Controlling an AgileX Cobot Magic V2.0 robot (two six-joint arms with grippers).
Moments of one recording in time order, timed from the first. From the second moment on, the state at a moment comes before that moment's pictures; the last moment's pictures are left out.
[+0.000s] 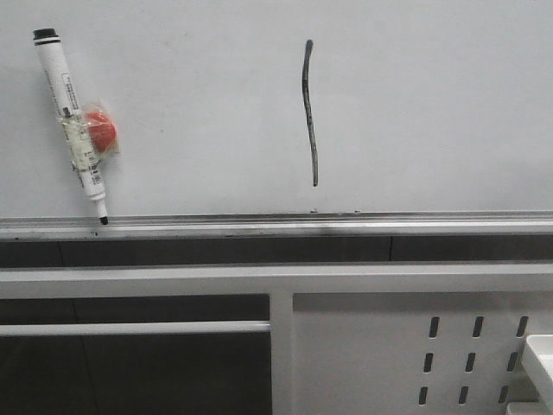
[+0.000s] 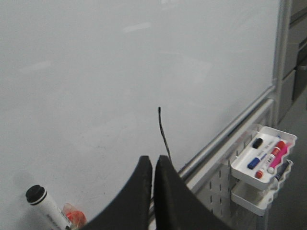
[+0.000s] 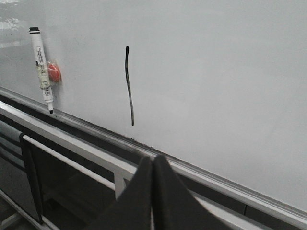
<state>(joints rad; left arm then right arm) -0.85 0.61 -0.43 -0.58 0.00 0.75 0.56 0.23 0.01 0.53 -0.17 -0.58</state>
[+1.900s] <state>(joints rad) -0.03 -0.01 0.00 -0.09 0.34 0.27 0.56 0.23 0.01 0.54 -0.17 -0.58</state>
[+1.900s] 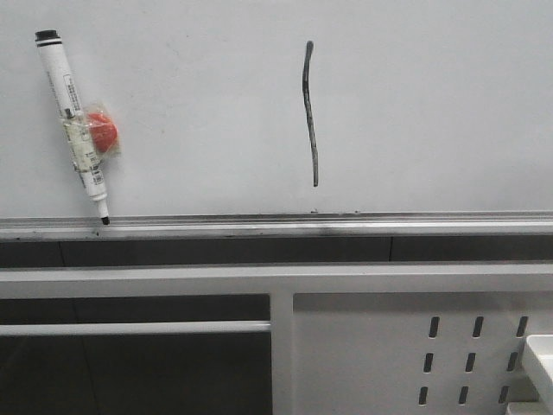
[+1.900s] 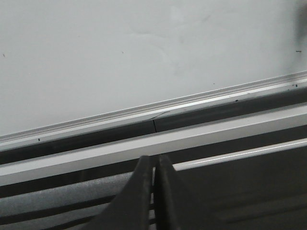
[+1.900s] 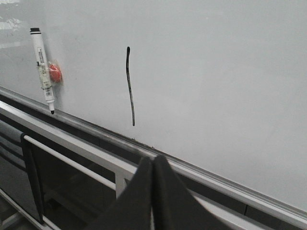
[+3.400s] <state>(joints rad) -0.03 -0.01 0.00 -0.08 0.33 0.03 0.56 0.23 0.01 0.54 -0.17 -0.58</state>
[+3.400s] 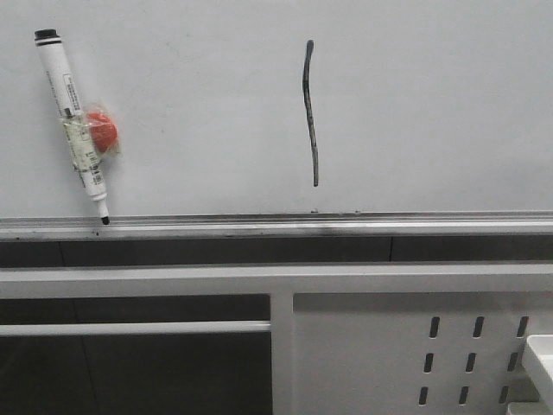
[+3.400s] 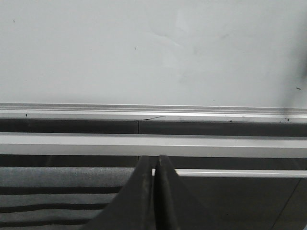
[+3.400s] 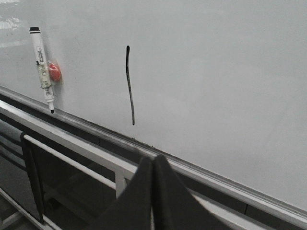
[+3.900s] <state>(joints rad) -0.03 -0.01 0.00 -0.09 0.33 0.03 0.39 0.17 0.01 0.13 -0.07 -0.37</state>
